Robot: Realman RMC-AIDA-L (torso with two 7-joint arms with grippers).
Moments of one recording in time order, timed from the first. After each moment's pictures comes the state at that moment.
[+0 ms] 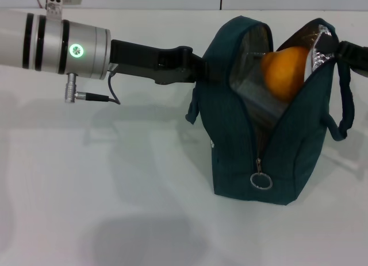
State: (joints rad) left arm -0.76 -2.08 0.81 0.75 2.04 1.57 -2.47; right arm 0.48 1.89 -1.42 -0.42 -0.84 -1.54 1.69
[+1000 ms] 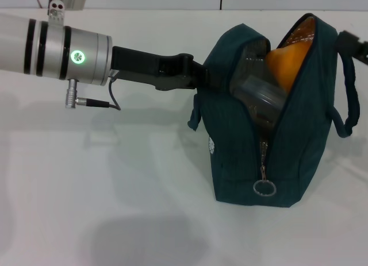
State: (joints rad) left arm -0.75 -2.08 0.83 0.75 2.04 1.58 -2.46; right arm 0.42 1.90 -1.36 -0.42 -0.83 -1.61 1.60
